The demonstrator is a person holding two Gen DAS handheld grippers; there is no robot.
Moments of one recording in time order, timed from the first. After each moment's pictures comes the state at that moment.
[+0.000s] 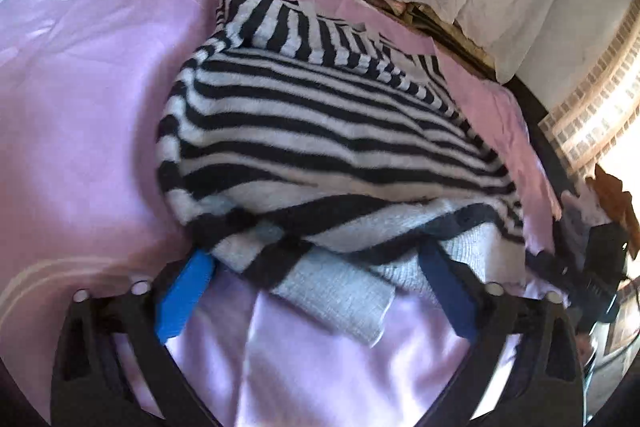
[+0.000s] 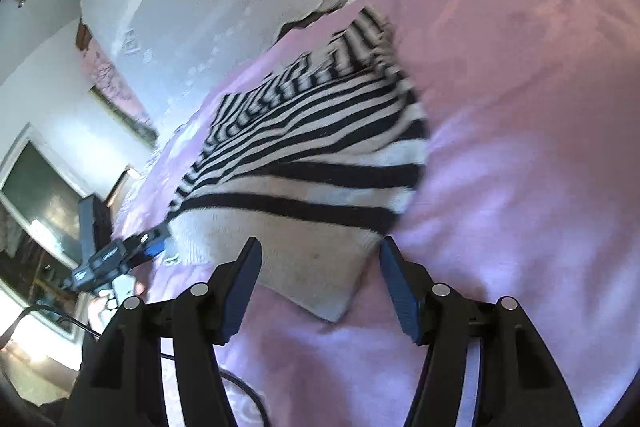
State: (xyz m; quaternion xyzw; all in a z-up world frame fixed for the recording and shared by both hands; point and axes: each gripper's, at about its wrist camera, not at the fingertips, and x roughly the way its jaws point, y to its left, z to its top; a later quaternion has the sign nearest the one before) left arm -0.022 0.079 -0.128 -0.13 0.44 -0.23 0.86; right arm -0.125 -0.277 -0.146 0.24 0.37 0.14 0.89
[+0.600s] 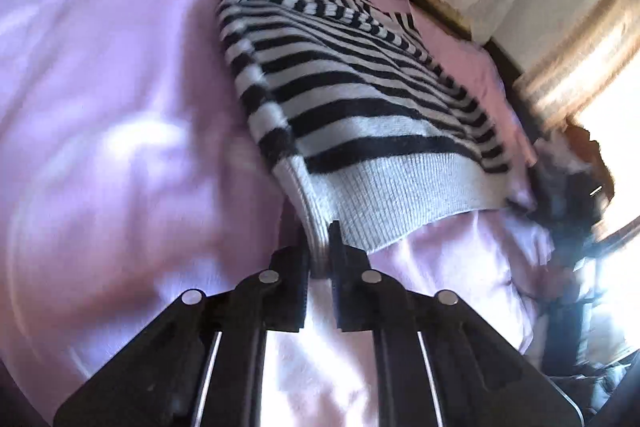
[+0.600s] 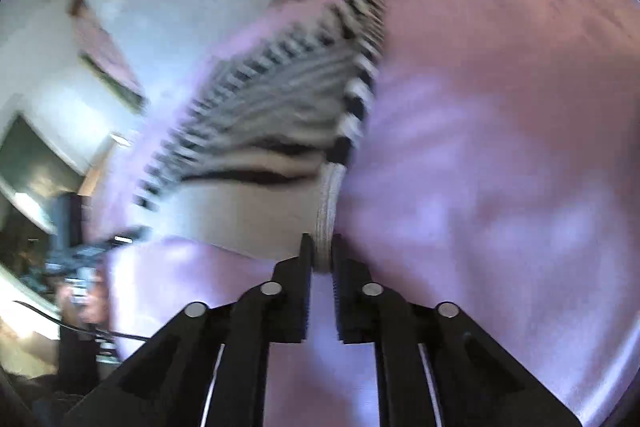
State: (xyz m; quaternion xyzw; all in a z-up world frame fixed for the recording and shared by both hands) left arm -0.083 0.129 -0.132 -0.13 0.48 -0.28 0.82; right arm -0.158 -0.282 -0.153 0.19 0.42 0.11 0.88
